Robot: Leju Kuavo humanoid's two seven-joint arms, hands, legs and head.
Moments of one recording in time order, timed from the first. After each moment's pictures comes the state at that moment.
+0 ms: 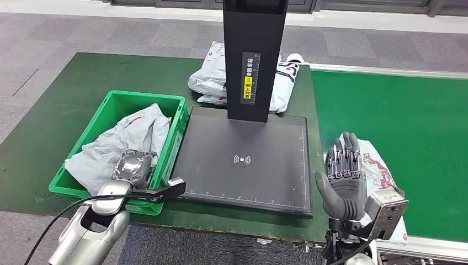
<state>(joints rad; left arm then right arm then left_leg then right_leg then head) -0.21 0.18 -0.37 -1.44 -1.29 -0.16 0.13 0.12 0.11 0.15 -1.81 -0.03 -0.09 -0.28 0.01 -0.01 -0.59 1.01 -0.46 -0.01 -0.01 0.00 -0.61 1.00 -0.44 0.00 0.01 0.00</state>
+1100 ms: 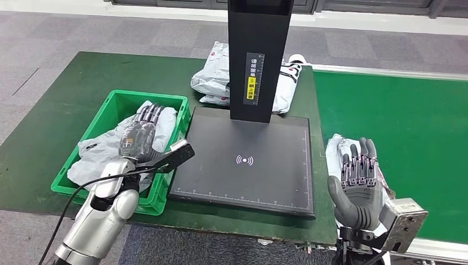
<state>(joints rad) -0.34 0.12 -0.39 -1.42 -1.00 0.16 0.17 0.19 0.11 0.13 -1.91 0.01 -0.15 -0.23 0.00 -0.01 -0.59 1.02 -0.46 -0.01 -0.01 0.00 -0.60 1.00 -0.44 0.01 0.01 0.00</state>
